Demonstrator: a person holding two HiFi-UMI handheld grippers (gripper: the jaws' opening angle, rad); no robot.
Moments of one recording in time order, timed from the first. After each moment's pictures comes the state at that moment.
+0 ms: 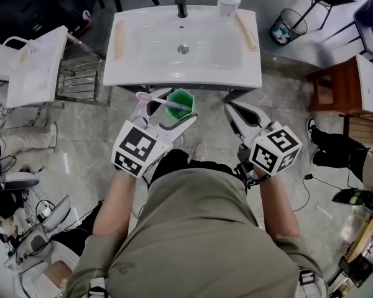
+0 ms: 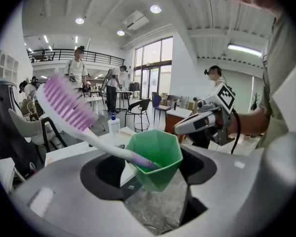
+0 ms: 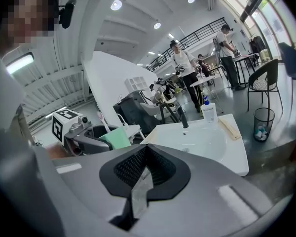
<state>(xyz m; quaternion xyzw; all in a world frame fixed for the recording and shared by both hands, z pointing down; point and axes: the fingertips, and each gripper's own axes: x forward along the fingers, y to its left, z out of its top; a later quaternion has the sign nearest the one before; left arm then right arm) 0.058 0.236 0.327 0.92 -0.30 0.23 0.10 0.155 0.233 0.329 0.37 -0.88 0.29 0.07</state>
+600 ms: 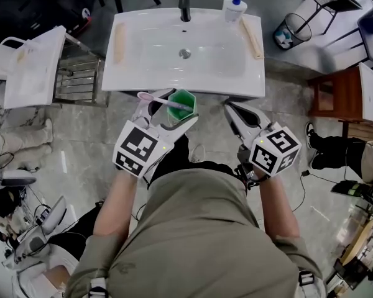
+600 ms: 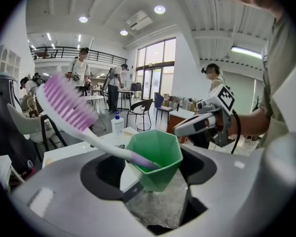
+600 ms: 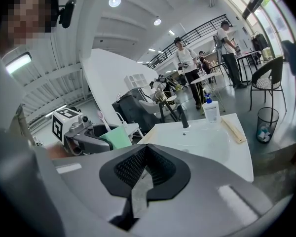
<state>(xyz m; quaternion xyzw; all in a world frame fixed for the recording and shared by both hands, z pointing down) 0.052 0.197 0.341 0.92 -0.31 0.22 0.12 0.145 0.194 0.345 0.36 -0.88 0.29 0.08</state>
